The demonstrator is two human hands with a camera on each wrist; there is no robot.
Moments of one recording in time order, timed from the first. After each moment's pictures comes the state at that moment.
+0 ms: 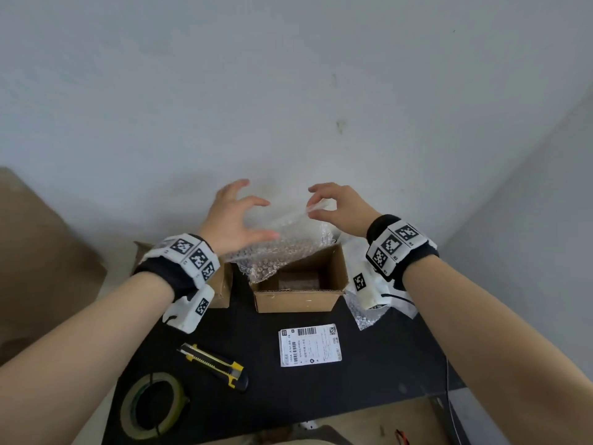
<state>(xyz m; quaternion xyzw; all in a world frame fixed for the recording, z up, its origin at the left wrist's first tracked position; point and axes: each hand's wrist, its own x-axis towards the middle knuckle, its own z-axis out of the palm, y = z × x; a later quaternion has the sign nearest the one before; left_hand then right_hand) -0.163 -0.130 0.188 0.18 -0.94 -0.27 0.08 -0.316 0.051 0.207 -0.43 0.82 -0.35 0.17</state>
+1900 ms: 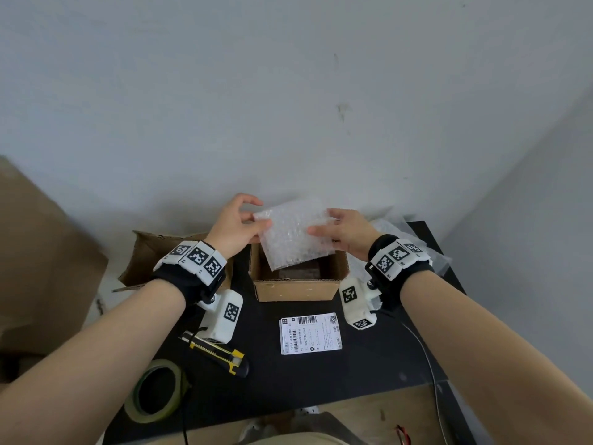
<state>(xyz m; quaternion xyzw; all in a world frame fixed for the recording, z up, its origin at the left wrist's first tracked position) -0.162 -0.108 0.162 0.26 -0.72 -0.64 0.11 -0.301 0.068 0.156 -0.14 0.73 -0.53 0.40</state>
